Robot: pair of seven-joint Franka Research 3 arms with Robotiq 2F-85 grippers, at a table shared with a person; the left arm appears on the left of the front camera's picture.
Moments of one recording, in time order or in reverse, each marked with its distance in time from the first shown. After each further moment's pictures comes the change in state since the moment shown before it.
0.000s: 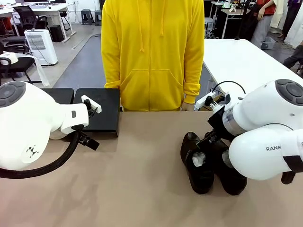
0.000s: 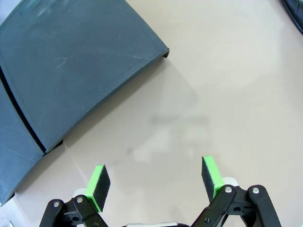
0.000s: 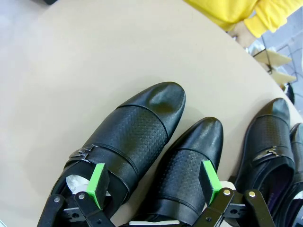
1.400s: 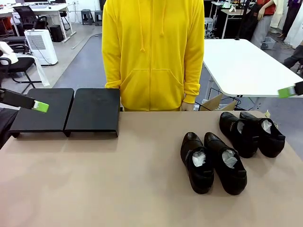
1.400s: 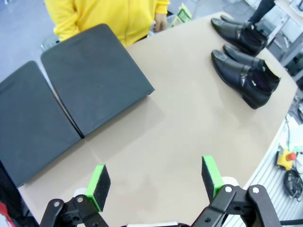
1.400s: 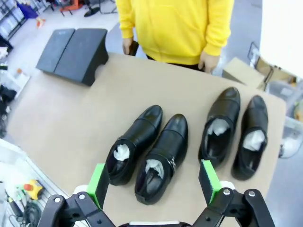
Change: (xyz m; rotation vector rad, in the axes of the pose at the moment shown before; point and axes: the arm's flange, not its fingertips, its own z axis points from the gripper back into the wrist) left arm -0.039 0.118 0.190 -0.309 -0.279 0.160; right arm -0.070 -0.127 0.258 0.194 -0.299 -0.400
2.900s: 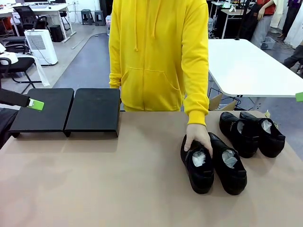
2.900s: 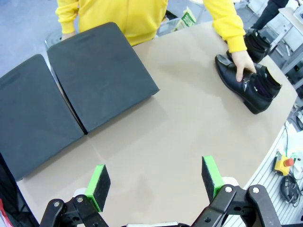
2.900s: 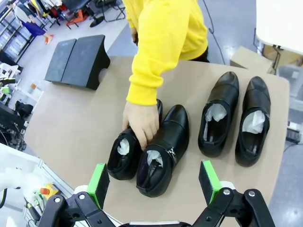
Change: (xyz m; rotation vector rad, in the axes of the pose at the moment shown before) left arm -0.002 0.008 0.005 0.003 -0.008 0.044; right arm -0.020 -0.040 0.008 0.068 -0.005 -0.116
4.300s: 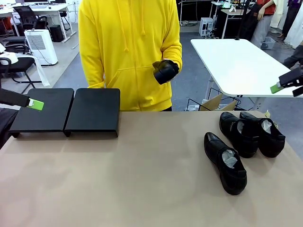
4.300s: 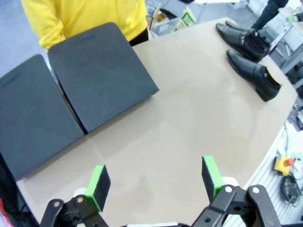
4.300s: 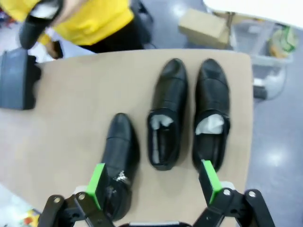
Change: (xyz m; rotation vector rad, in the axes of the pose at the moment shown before) left arm 0.000 0.000 0.000 0.000 0.000 0.000; right arm 0.082 -0.057 -0.096 -0.298 0.201 -0.172
